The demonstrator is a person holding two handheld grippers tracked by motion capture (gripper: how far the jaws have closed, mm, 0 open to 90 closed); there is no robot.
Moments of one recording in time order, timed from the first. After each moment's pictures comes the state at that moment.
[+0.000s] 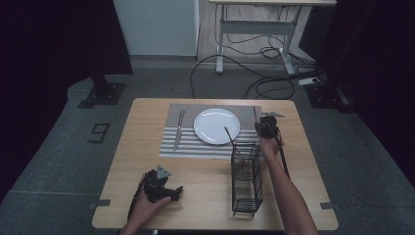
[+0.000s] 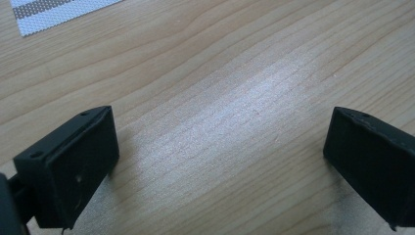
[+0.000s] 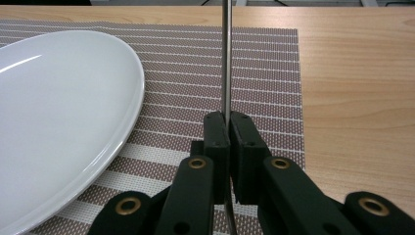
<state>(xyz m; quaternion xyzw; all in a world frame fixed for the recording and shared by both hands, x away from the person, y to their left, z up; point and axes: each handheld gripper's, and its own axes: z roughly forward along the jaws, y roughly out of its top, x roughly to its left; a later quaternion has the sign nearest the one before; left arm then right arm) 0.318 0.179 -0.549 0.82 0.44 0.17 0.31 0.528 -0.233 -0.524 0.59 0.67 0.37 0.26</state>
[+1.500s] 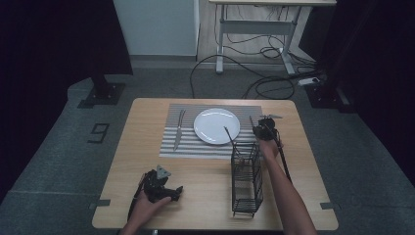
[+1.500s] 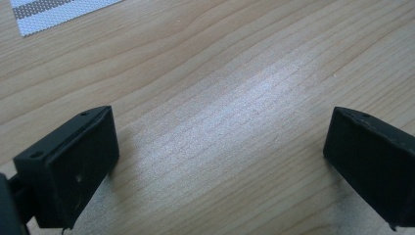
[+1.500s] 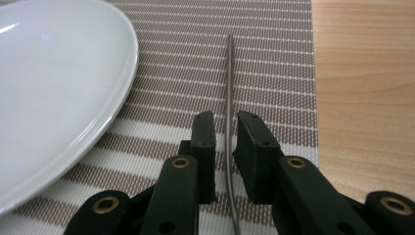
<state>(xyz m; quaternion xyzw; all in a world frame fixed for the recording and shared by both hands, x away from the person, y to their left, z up) 0.318 0.179 -0.549 0.82 0.44 0.17 0.31 0.529 -0.232 -0.537 0.60 0.69 0.35 0.23</state>
